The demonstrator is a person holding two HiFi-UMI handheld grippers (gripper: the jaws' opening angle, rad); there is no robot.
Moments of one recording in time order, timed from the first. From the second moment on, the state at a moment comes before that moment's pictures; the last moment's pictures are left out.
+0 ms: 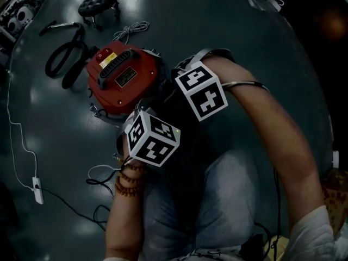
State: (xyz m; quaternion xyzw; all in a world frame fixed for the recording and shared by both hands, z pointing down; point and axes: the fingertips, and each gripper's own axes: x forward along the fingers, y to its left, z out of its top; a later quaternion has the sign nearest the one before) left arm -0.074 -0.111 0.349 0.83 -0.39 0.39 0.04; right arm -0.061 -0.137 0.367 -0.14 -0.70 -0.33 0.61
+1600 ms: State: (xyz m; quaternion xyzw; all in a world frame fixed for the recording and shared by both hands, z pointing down) left arm -0.075 -0.083 0.326 0.84 -0.44 0.33 0.03; right arm -0.054 -0.100 0.300 0.19 -0.91 -0.17 0.33
